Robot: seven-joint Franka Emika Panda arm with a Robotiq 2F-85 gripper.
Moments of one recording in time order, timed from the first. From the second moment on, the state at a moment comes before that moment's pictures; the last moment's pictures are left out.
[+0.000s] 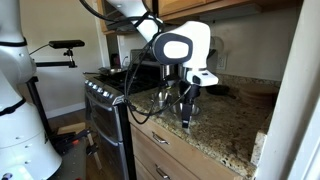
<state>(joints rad) -0.16 0.25 -0.13 -2.22 0.09 2.42 0.43</state>
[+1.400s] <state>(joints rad) -0.15 0.29 -0.13 -2.14 0.10 2.42 0.43</state>
